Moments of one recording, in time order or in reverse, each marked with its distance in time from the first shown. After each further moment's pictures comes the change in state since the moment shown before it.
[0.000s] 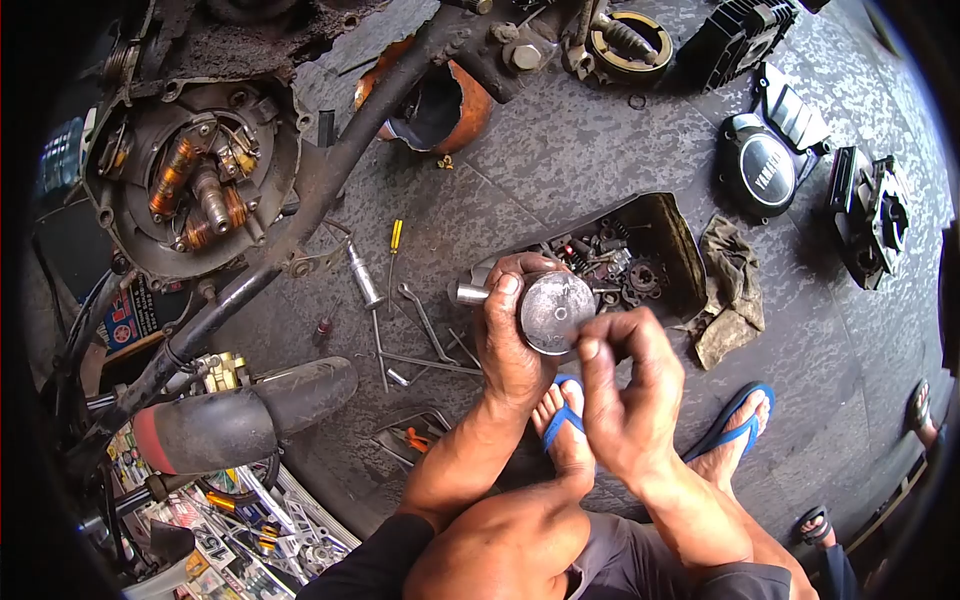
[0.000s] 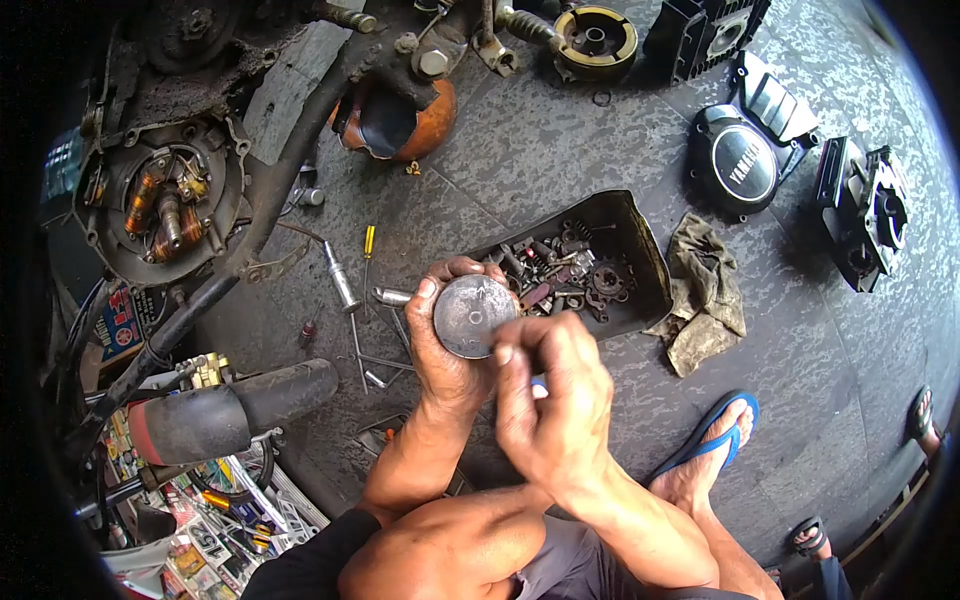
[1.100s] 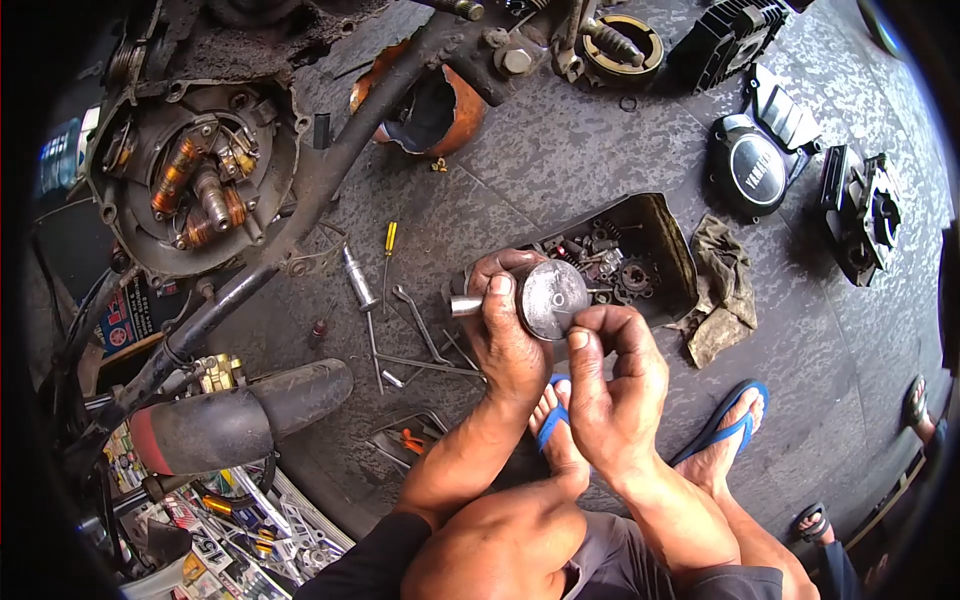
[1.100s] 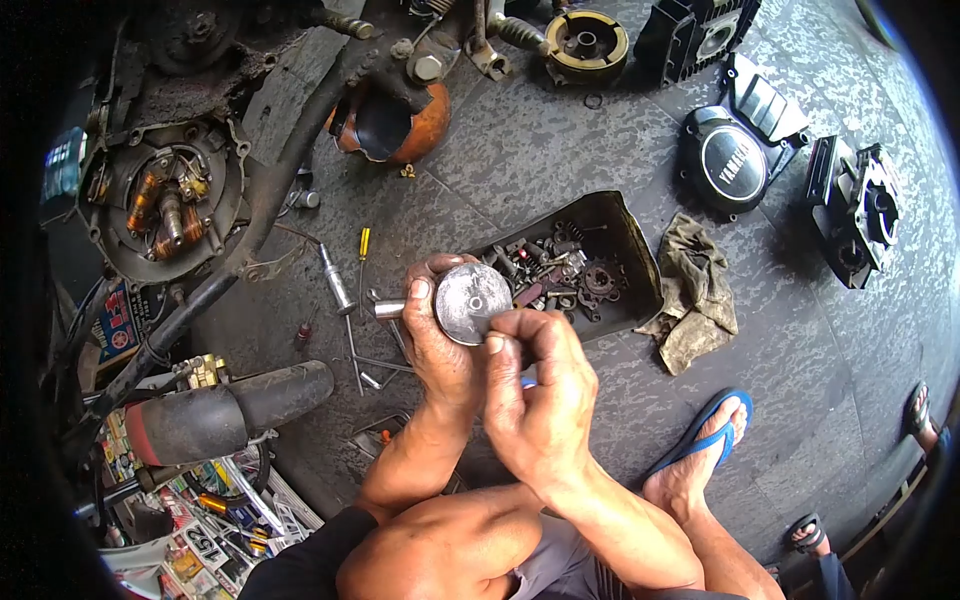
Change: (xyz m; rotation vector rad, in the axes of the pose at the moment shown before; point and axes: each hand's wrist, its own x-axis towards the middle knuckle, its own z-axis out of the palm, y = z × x) left_hand -0.001 -0.004 0.010 0.285 0.144 0.255; right_hand -0.007 0.000 0.013 0.069 0.097 0.131
